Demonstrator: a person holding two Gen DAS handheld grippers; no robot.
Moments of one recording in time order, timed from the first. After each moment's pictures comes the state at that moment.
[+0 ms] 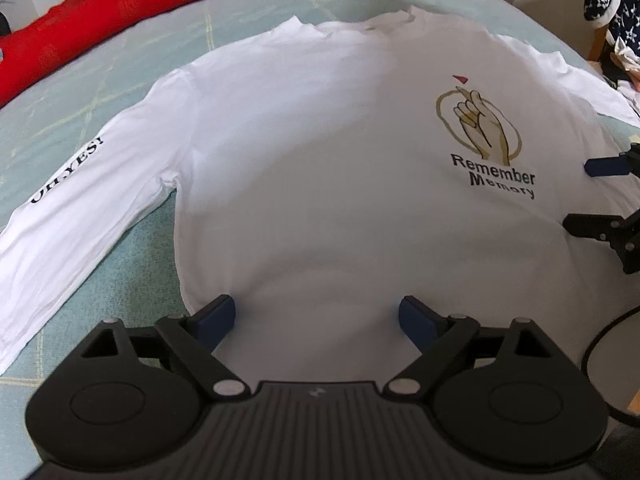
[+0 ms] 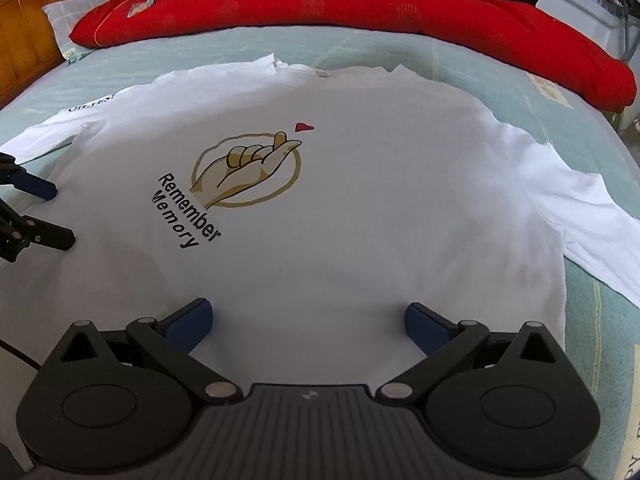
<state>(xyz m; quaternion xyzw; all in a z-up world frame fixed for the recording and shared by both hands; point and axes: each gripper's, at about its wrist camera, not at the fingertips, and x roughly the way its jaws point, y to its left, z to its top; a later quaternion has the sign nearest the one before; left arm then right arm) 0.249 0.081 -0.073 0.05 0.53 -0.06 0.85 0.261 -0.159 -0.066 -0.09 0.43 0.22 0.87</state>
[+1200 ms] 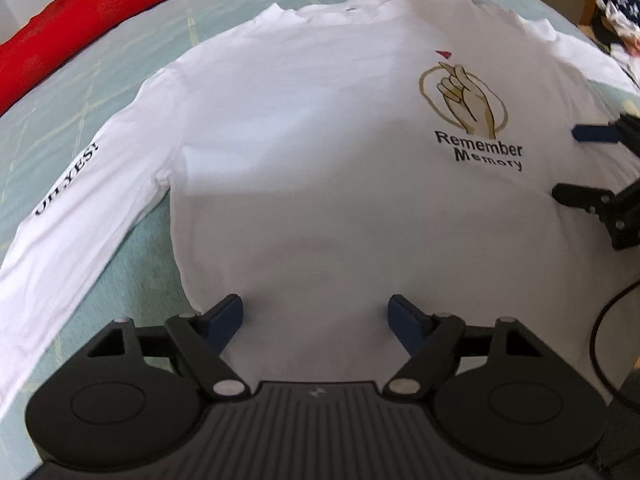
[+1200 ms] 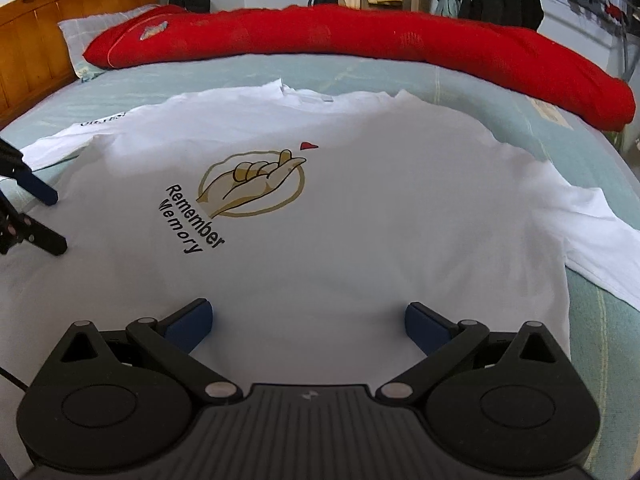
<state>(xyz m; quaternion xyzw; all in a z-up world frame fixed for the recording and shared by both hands) 0.244 0.076 -0.067 0.08 0.55 -0.07 0.83 0.249 -0.168 -0.073 -0.09 0.38 0.25 0.89</state>
